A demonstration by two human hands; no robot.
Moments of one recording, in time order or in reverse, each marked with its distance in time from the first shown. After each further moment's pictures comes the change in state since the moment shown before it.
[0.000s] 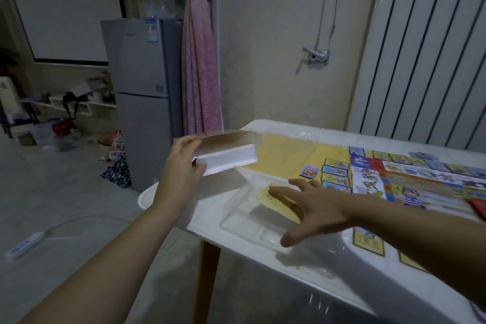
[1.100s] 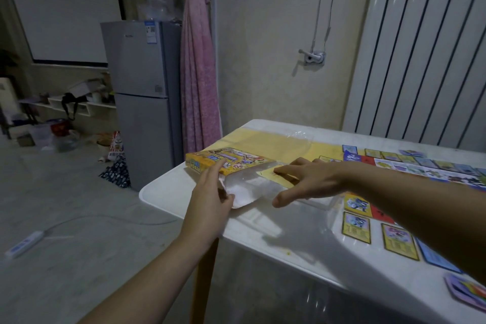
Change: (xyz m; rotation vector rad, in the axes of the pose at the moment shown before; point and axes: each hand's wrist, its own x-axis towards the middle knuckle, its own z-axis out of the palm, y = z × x) left_hand -0.067 0.046 0.019 -0.145 -0.139 -0.121; right_hand -0.015 -0.008 -0.037 0.100 0.000 0.132
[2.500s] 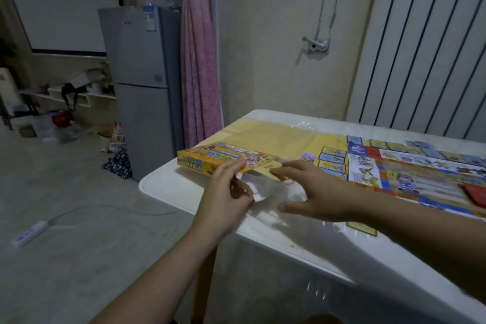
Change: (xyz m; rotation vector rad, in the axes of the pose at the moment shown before) left_hand -0.004 0.005 0.013 -0.164 -0.092 0.048; right_hand 0.002 0.008 0.050 0.101 0.377 -0.294
